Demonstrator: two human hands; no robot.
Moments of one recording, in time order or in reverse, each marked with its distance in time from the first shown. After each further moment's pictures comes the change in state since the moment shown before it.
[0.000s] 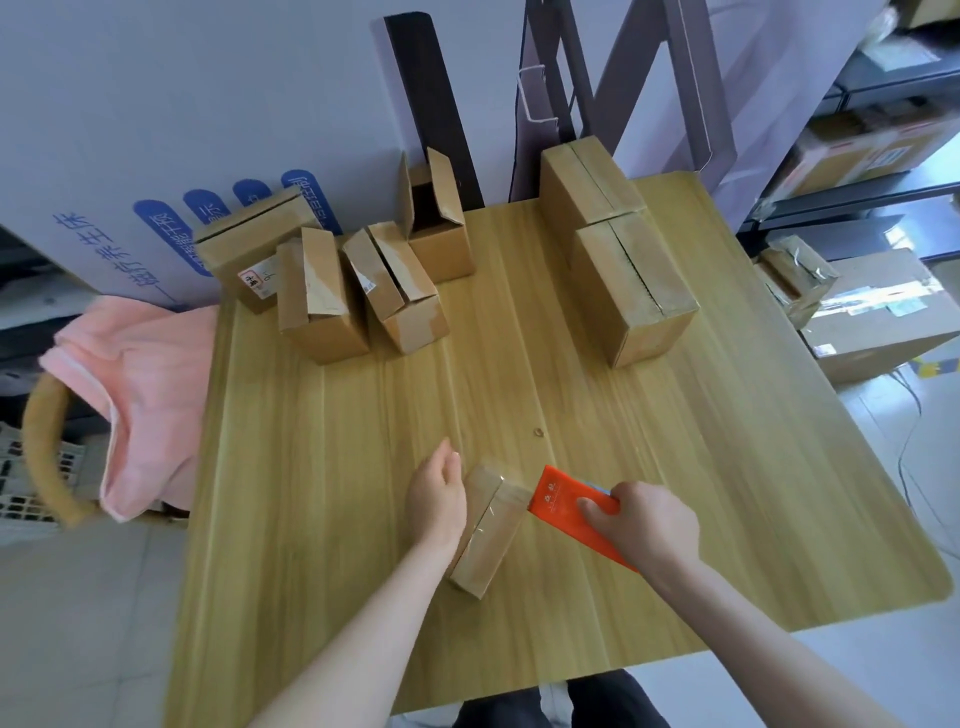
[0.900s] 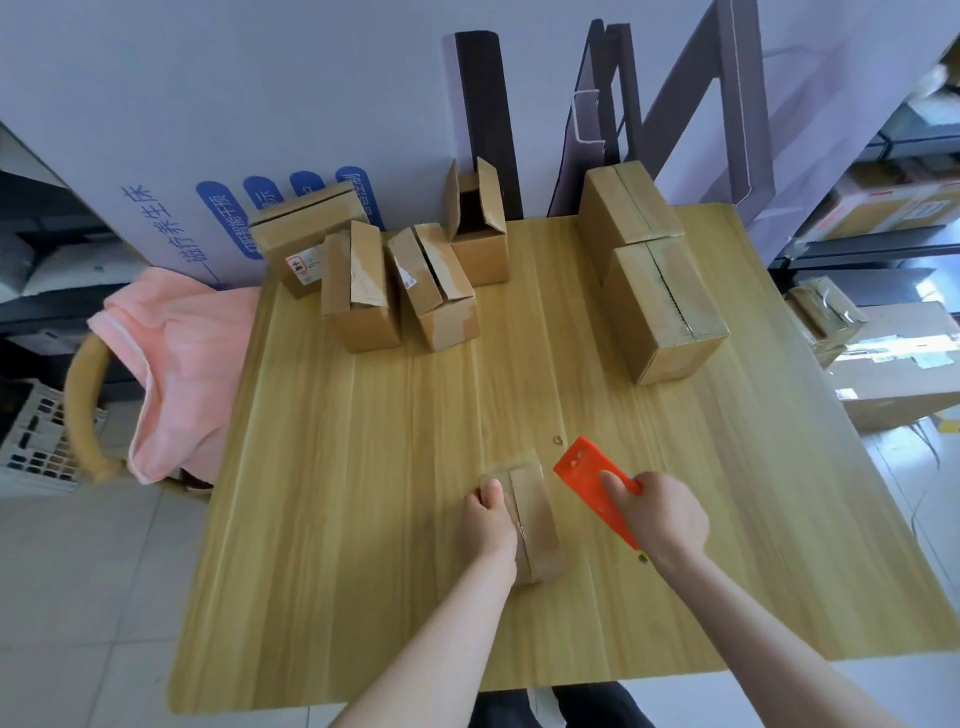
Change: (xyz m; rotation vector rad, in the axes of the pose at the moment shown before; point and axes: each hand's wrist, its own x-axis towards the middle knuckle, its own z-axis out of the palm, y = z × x) left_hand -0.045 0.013 0.035 -0.418 0.027 -0.499; right_hand 0.016 -0.009 -0.002 0.179 0.069 0.125
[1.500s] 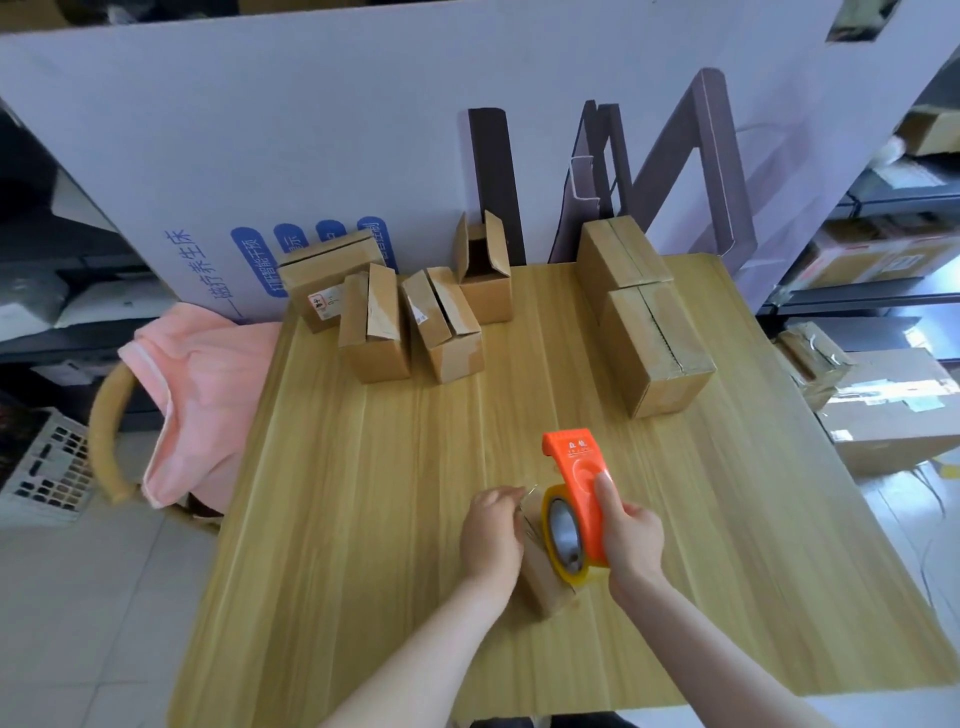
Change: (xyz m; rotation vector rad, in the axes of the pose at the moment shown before) left_hand -0.019 0.021 -0.024 0.664 -0.020 0.826; right_hand -0.035 -0.028 0.005 1.022 -0.035 0.231
